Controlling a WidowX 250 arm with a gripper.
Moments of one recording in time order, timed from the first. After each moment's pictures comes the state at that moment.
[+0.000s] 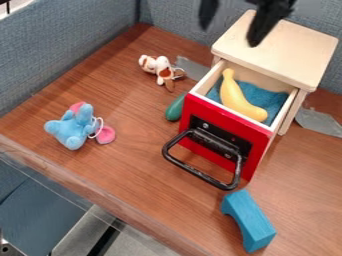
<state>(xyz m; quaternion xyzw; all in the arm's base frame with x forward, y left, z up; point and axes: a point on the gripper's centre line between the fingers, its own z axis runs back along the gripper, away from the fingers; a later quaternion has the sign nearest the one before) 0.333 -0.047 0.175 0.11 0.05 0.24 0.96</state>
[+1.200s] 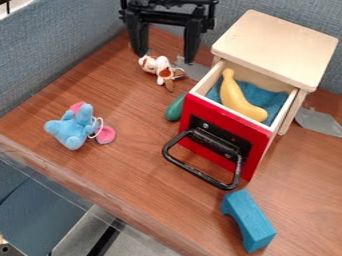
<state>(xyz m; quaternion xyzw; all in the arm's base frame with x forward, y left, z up) 0.305 0.001 0.154 -0.06 -0.03 0.14 0.99</state>
